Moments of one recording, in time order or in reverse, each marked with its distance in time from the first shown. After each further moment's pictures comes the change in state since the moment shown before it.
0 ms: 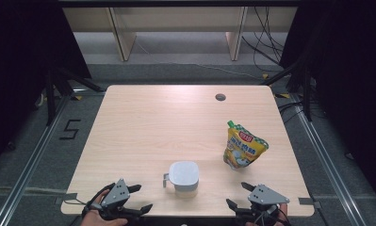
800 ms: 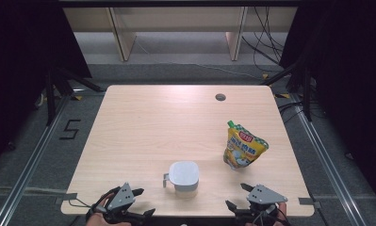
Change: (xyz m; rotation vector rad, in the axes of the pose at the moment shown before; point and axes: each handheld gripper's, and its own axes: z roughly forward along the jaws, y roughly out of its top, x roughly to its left) left arm -0.005 -0.006 0.011 0.024 -0.001 0.017; right arm 0.000 -0.001 0.003 0.038 0.031 -0.002
